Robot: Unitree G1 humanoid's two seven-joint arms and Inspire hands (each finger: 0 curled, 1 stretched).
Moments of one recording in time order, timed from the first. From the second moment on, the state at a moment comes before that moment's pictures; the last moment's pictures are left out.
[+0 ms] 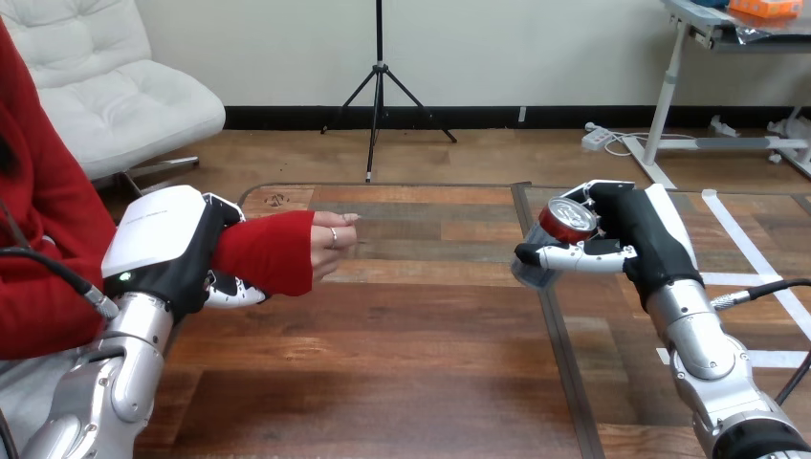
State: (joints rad) left arm -0.28 0.54 -0.21 0.34 0.64 -0.04 0.13; right arm -0.62 -0.32 -0.01 1.15 -0.19 -0.52 -0.03
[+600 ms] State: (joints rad) left arm -0.27 0.54 -0.21 0.34 0.67 -0.04 0.11; right arm -0.63 -0.32 -0.01 1.15 -0.19 -0.52 -0.03
